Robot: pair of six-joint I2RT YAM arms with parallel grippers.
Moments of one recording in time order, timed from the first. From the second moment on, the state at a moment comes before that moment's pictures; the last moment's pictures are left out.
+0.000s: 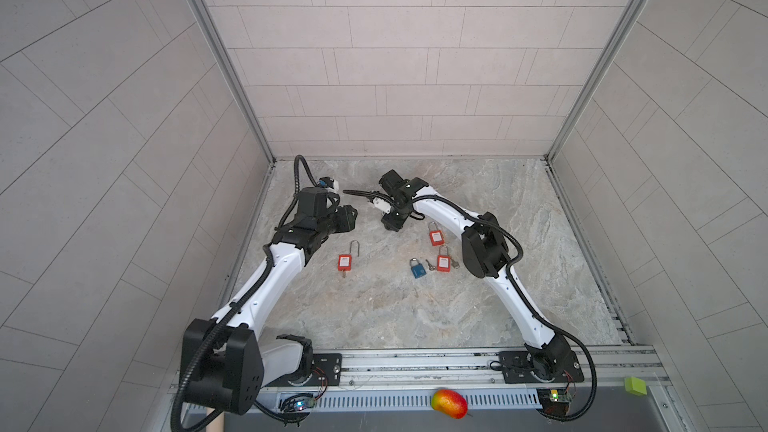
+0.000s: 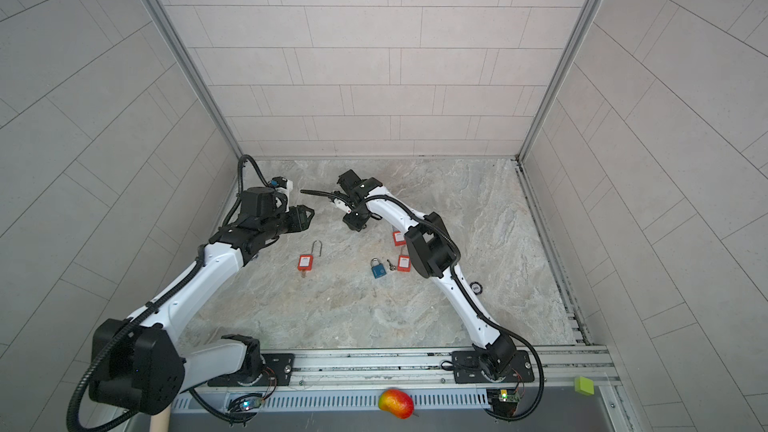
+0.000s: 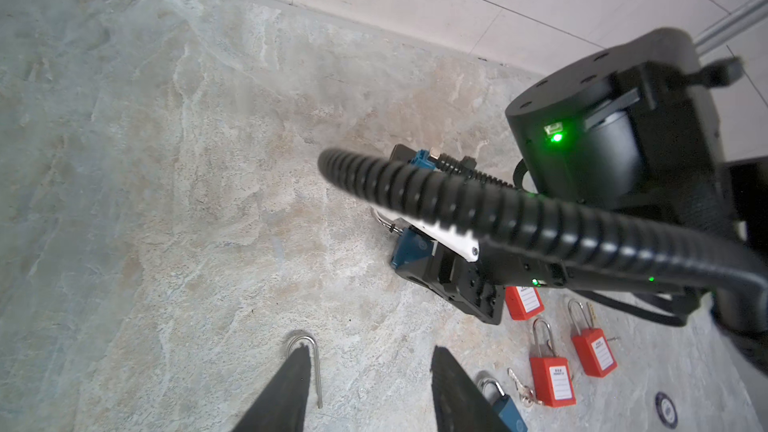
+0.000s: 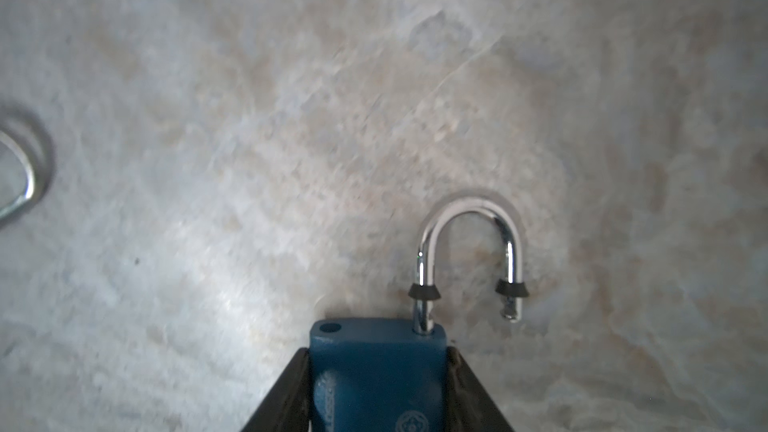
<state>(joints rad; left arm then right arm) -0.18 1.20 0.86 -0.30 0.24 -0.28 0.64 2.51 2.29 -0.99 -0.12 -0.39</state>
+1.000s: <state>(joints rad) -0.27 1.25 0.70 0.14 0.86 0.30 0.52 1.82 1.75 -1.09 -0.61 -0.98</state>
